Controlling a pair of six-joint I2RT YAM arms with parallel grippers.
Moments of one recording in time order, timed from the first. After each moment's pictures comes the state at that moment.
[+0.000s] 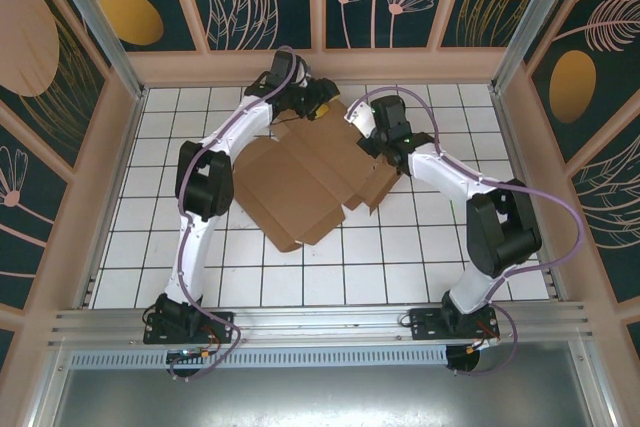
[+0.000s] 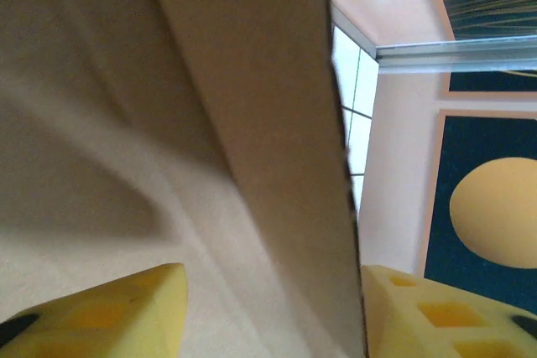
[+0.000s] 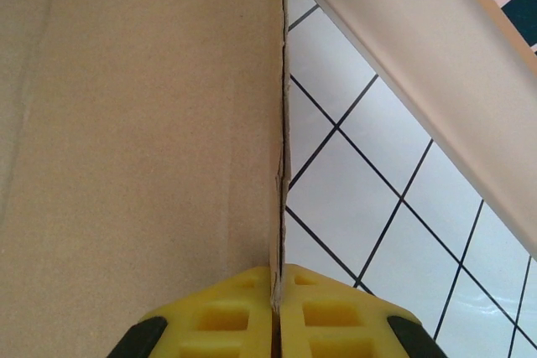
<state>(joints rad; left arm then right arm) -0.42 2.39 2.18 -0.45 0.54 -1.04 0.47 1.68 1.21 -0.19 0.14 -0.55</state>
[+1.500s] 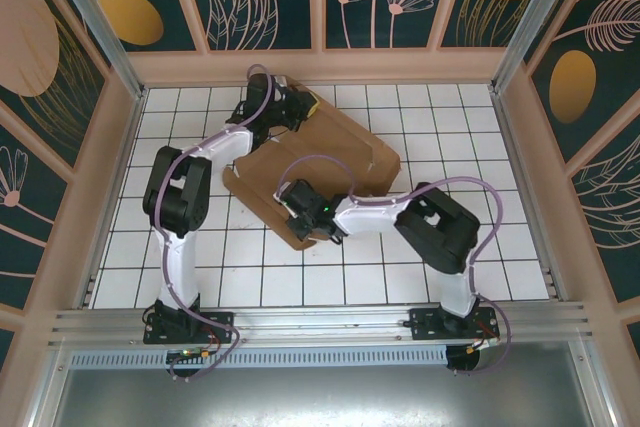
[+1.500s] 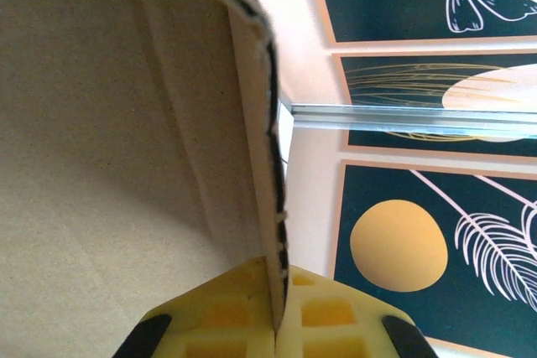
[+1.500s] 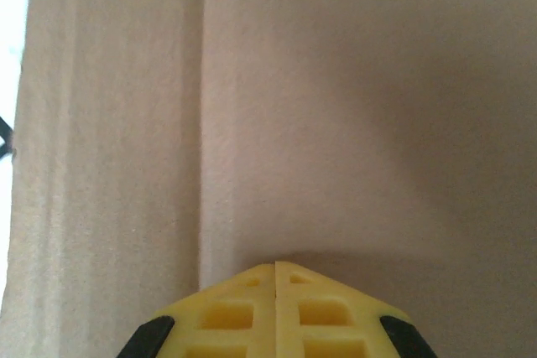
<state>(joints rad) -0.37 2.09 1.52 0.21 0.51 -1.33 1.03 1.94 1.13 -0.17 0.16 0.10</state>
